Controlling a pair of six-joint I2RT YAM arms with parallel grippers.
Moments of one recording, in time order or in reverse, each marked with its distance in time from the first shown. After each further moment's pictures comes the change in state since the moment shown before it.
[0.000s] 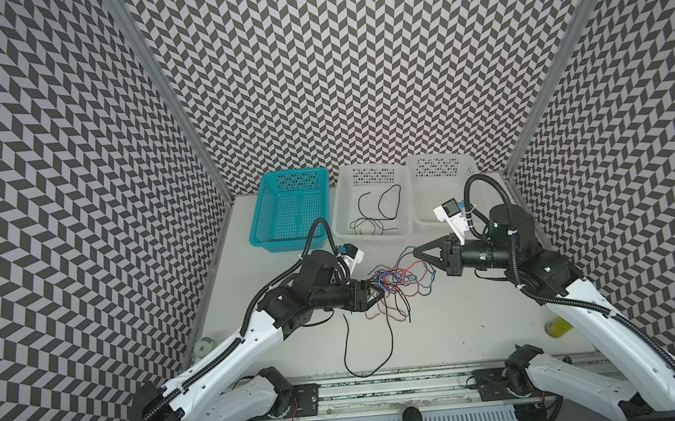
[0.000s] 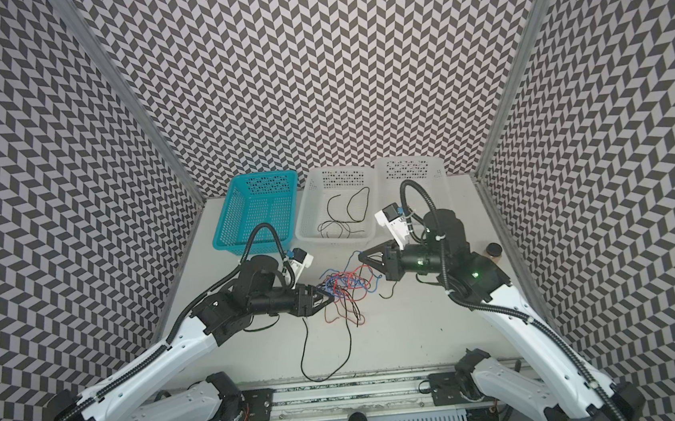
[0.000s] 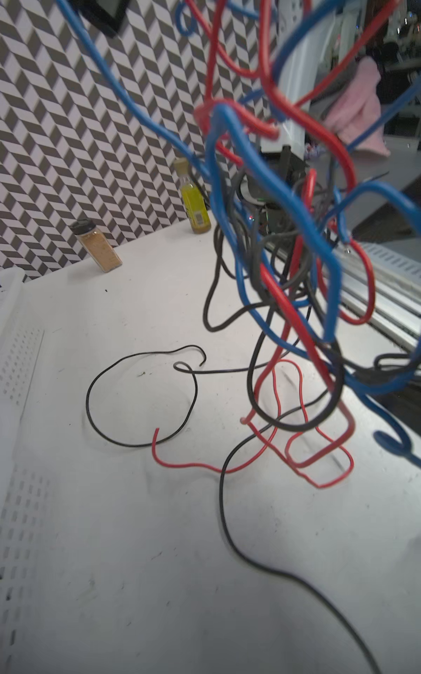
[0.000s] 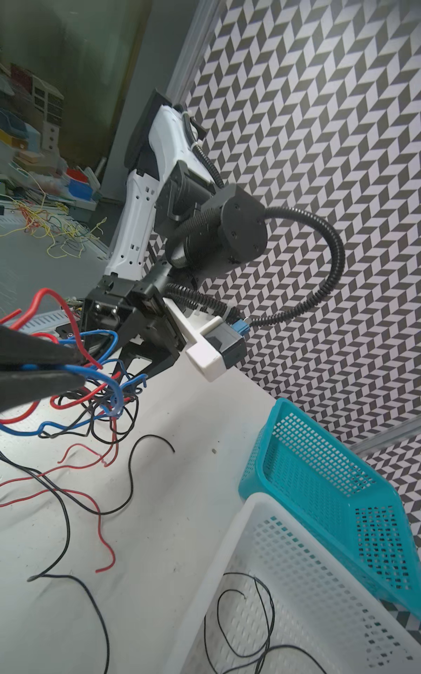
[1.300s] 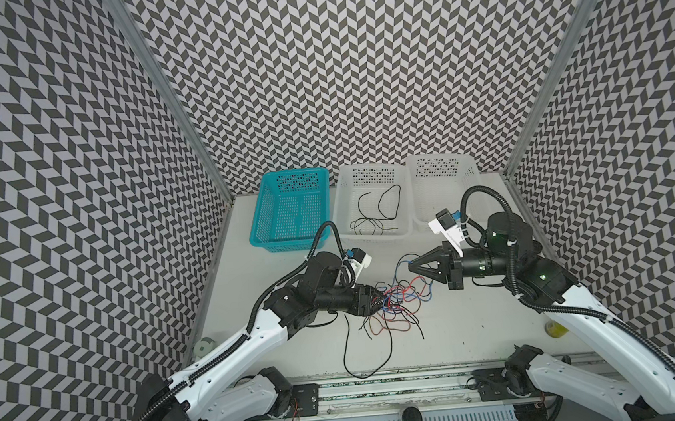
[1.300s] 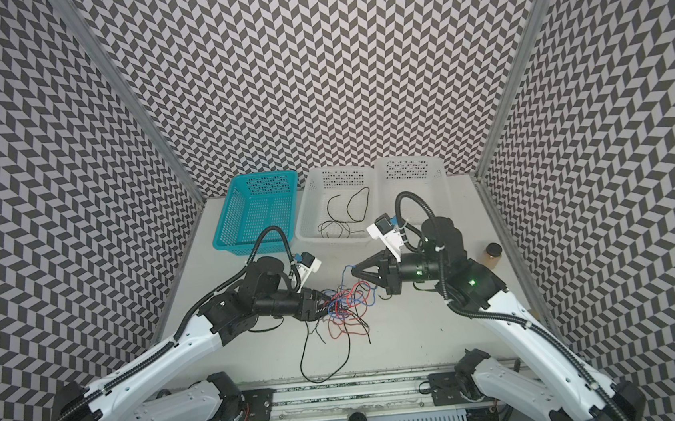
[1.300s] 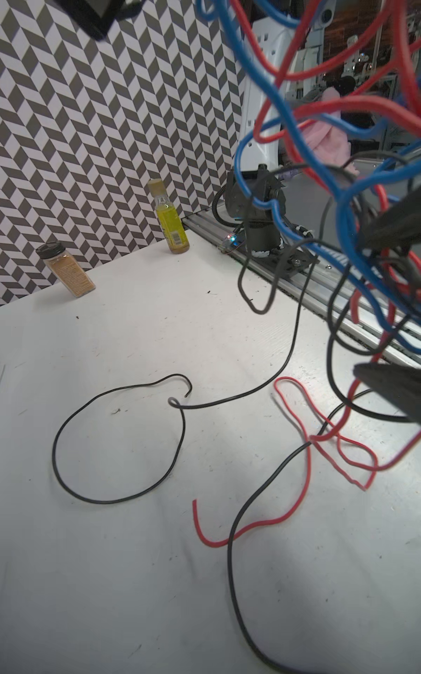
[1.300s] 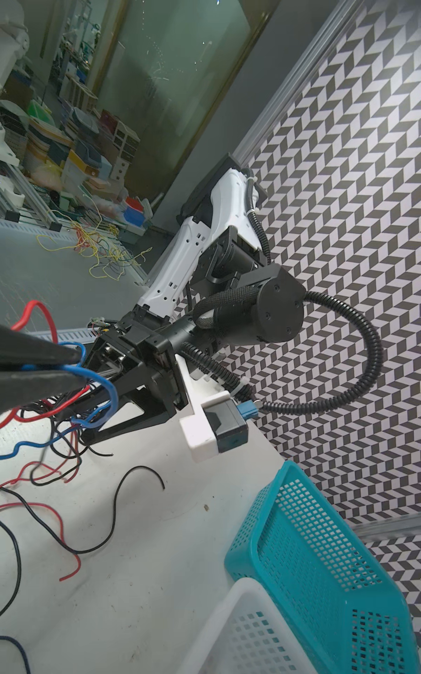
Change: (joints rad) left arm -0.032 0.023 -0.023 0.048 0.103 0.008; right arm 0.051 -0.036 -0.074 0.121 -0.134 -0.057
